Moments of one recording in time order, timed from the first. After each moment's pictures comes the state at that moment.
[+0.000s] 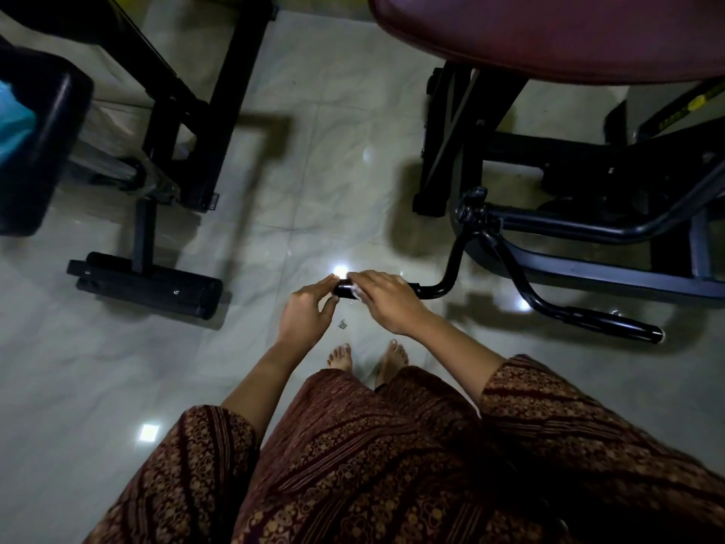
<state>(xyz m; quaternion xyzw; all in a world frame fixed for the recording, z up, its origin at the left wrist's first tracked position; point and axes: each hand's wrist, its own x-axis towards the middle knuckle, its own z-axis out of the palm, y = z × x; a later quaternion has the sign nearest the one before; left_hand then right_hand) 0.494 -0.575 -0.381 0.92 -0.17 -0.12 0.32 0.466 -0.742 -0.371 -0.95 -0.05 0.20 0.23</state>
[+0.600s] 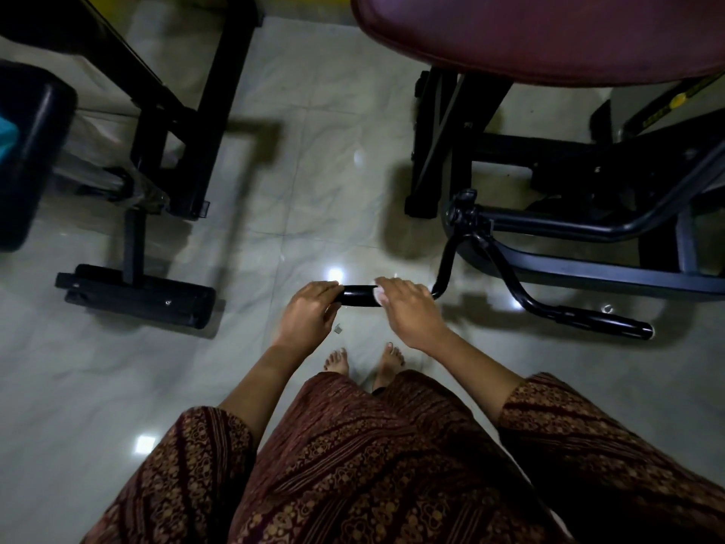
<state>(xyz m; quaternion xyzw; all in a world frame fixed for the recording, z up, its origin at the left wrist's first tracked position) 0.502 -0.582 -0.385 0.91 -0.33 -0.02 0.26 0.441 -0.767 -0.386 -0.97 0.02 0.09 0.20</state>
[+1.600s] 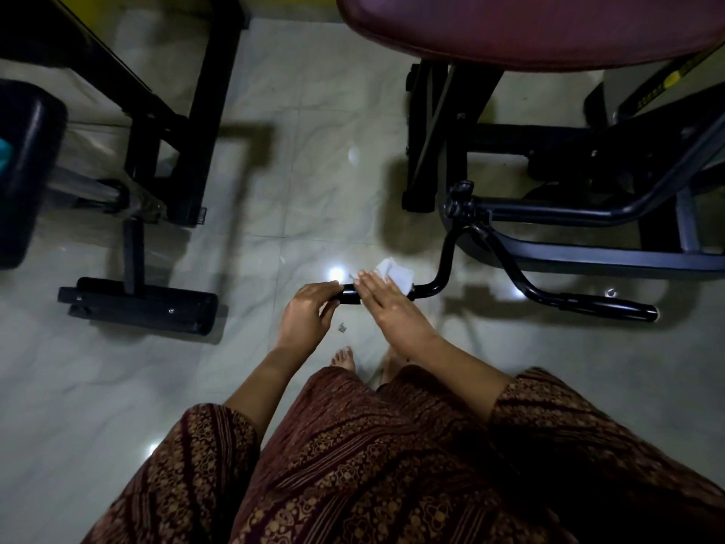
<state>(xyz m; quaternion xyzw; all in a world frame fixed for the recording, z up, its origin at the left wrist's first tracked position) 0.505 -0.578 -0.387 0.90 -0.28 -0.06 0.32 0.436 -0.743 -0.400 -0.98 -0.11 0.01 0.17</state>
